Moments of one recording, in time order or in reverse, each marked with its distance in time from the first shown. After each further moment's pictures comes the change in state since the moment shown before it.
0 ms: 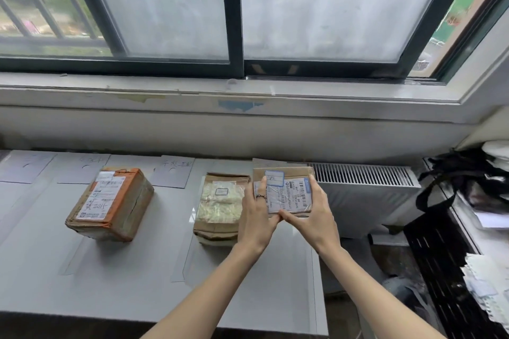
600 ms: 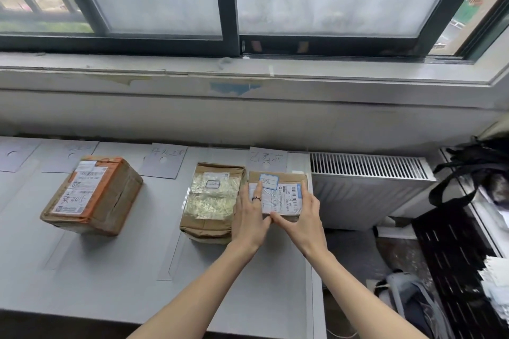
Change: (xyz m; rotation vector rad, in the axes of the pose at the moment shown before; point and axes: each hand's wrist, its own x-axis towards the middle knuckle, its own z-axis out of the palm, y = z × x) left_hand 0.025 -0.035 0.055 0.237 -0.083 -0.093; right_hand 0.018 0.057 0.047 0.003 -0.134 0.119
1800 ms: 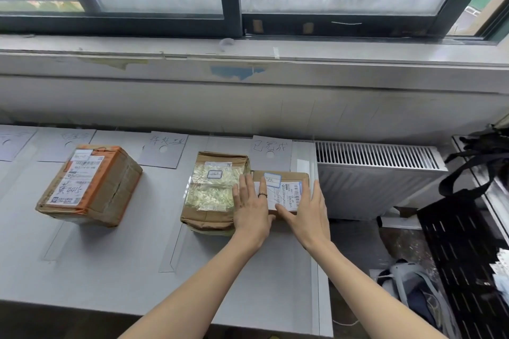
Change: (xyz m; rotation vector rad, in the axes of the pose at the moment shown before) left_hand 0.009 -0.007 0.014 0.450 -0.141 0.027; right_hand 0.011 0.007 0.020 -0.339 0.042 0.001
